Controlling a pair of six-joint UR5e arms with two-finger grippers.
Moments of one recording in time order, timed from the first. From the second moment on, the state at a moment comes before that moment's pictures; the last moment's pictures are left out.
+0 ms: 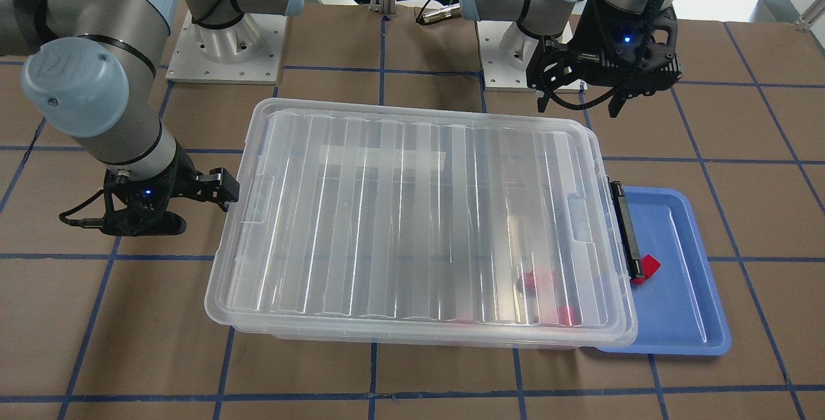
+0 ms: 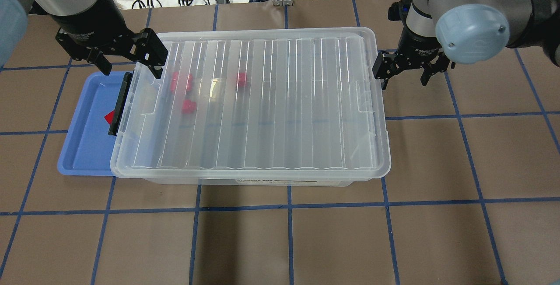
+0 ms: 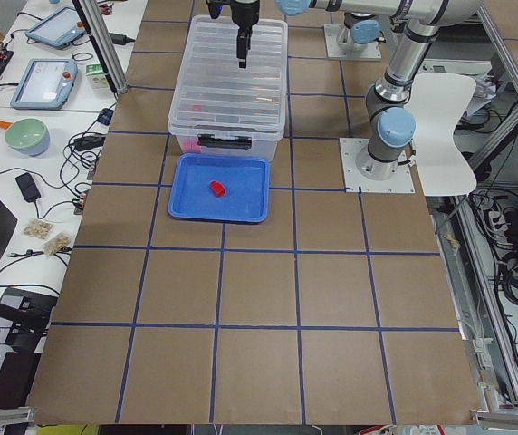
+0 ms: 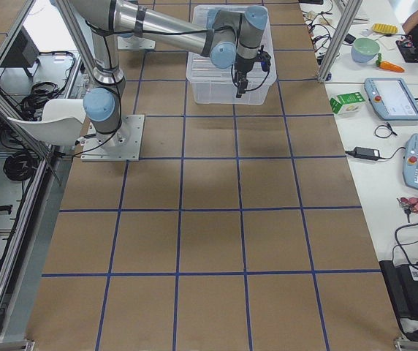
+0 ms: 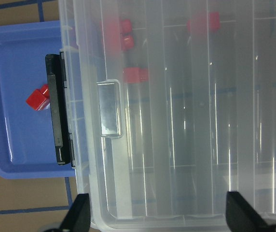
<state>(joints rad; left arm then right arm) -1.57 -1.54 -1.53 -1.61 1.62 0.11 1.53 -1.35 1.63 -1.77 -1.61 -0.09</state>
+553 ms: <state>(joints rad) -1.57 -1.52 -1.55 -1.61 1.62 0.11 1.53 -1.45 1.56 -1.64 -1.60 -0.07</state>
